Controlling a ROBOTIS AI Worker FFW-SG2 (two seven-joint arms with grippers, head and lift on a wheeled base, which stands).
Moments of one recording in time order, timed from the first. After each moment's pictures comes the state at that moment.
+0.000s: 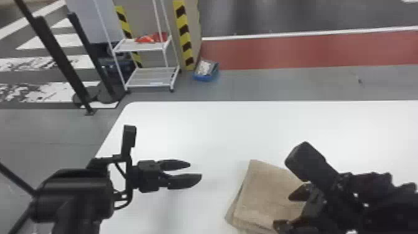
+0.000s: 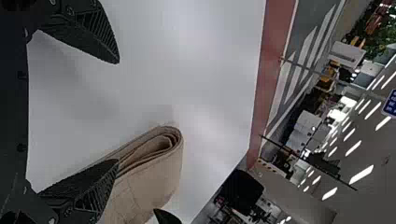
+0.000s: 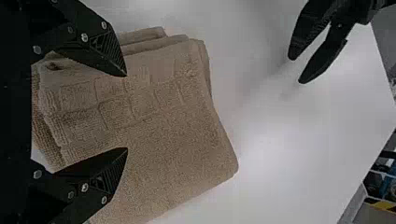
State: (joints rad) left arm -0.03 0.15 0.24 -1.68 -0.15 0.79 -1.33; right arm 0.07 -0.14 0.50 -2.17 1.06 1.19 1.36
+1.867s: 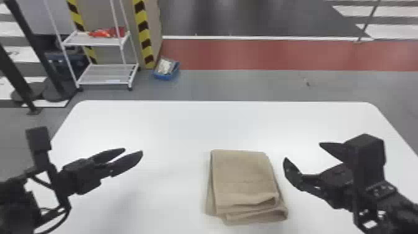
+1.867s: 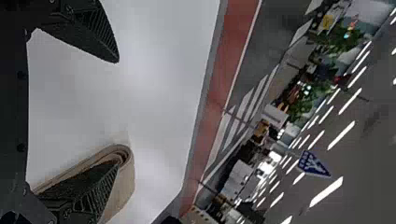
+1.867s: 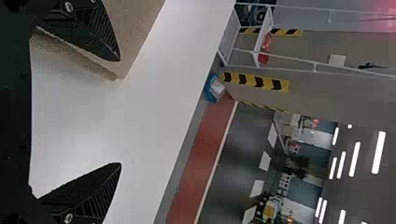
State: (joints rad) left arm 0.11 0.01 0.42 -1.96 0.13 0.85 -0.93; right arm 0.40 0.00 -0.04 -2.29 0.37 0.57 0.49
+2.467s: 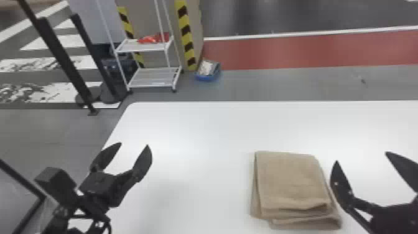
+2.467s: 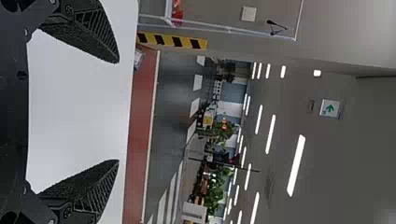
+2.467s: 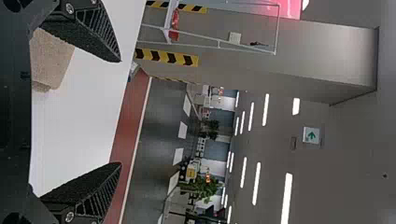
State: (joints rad) left arm 0.44 0.00 0.38 -2.00 0.25 0.07 -0.48; right arm 0.60 0.00 0.00 -2.10 0.14 -0.14 0.18
